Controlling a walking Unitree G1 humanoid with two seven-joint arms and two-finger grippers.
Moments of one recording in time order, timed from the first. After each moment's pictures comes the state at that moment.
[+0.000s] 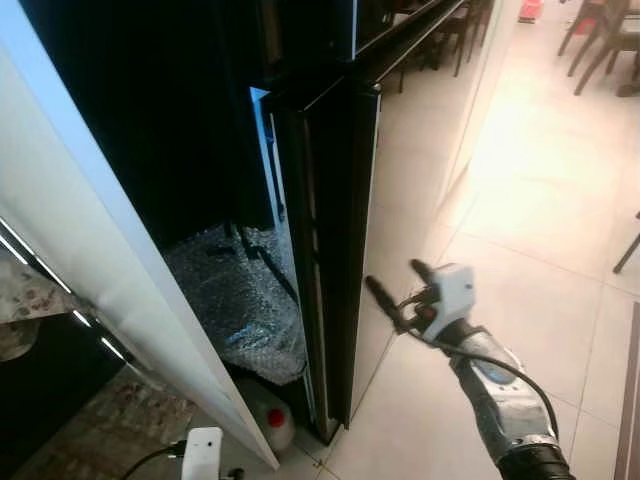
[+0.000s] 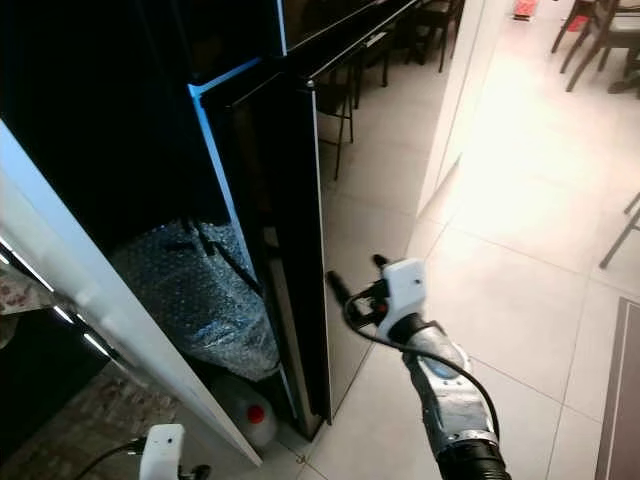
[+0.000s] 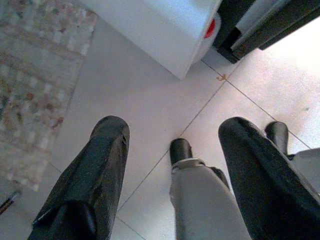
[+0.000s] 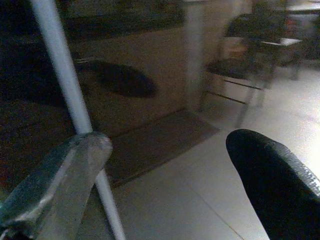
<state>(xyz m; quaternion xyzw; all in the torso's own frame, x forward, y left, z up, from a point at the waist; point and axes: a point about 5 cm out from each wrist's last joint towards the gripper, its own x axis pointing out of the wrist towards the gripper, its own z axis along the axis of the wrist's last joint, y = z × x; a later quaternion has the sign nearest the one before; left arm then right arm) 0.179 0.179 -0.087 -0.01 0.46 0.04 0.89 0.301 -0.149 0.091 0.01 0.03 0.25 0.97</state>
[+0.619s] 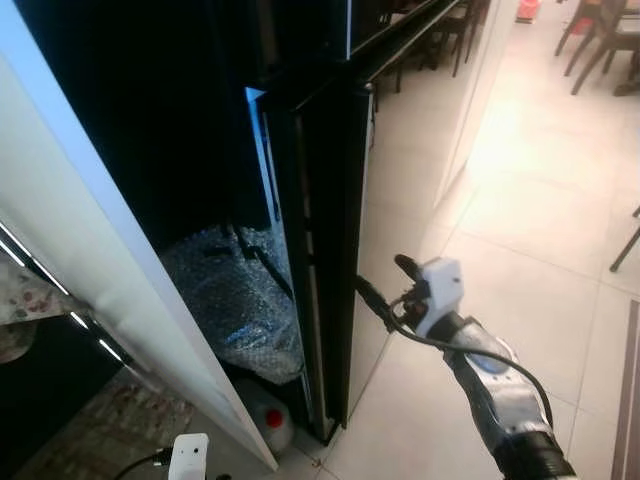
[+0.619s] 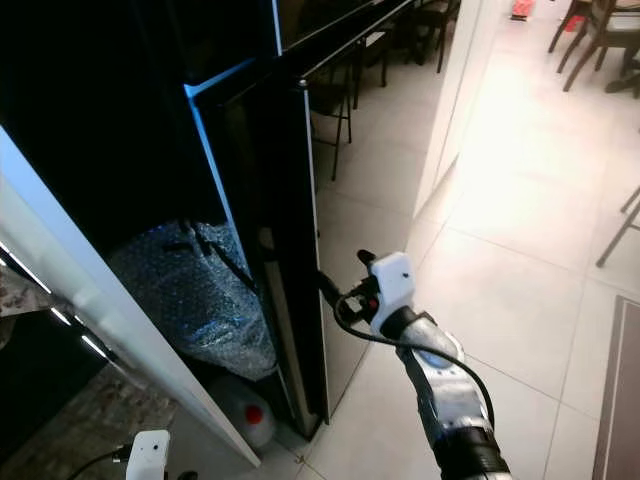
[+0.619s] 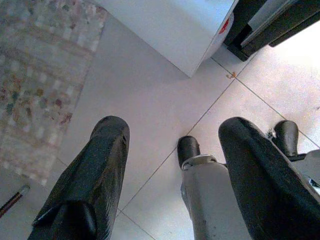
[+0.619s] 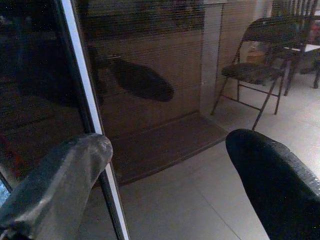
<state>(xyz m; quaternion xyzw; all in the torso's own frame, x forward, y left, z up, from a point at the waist) 0.170 0.195 -0.089 -0.01 0.46 0.05 0.88 0.311 -0.140 0.096 0.00 0.02 0.29 0.96</state>
